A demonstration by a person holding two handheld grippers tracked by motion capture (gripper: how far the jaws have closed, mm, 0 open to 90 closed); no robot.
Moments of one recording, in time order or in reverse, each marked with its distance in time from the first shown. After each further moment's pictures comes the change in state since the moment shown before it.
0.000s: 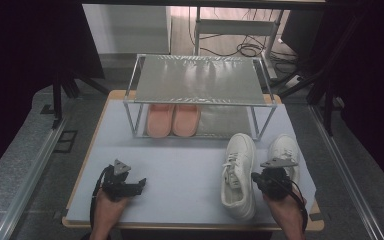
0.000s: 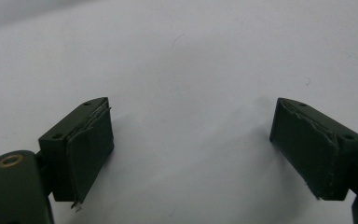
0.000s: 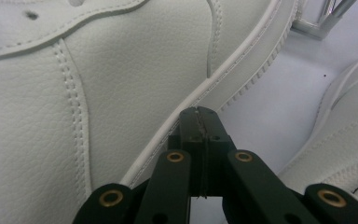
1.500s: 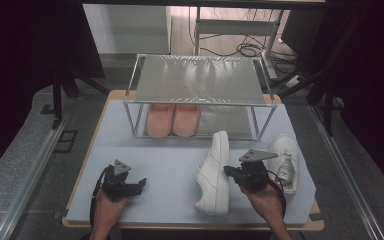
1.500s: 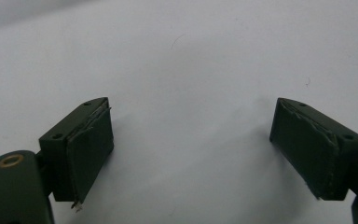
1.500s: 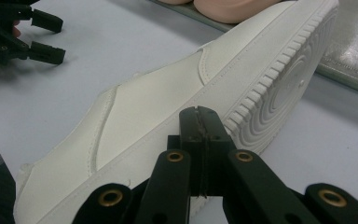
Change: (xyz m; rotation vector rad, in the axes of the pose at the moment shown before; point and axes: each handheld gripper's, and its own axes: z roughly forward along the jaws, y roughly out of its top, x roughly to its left) left arm 0.000 0.000 0.000 -0.002 0.001 0.001; right arm 0.037 0.035 0.019 -0.133 0.285 -0.101
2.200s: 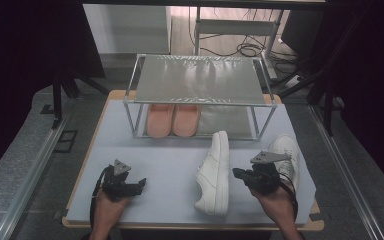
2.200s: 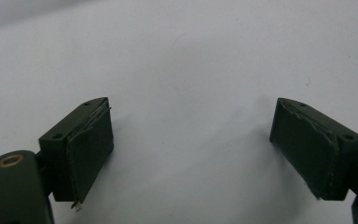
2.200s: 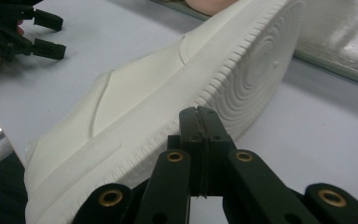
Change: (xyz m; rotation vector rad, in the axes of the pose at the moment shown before) left arm 0.000 0.000 0.000 -0.002 0.000 -0.003; right arm -0.010 -0.008 -0.020 0.003 0.011 0.030
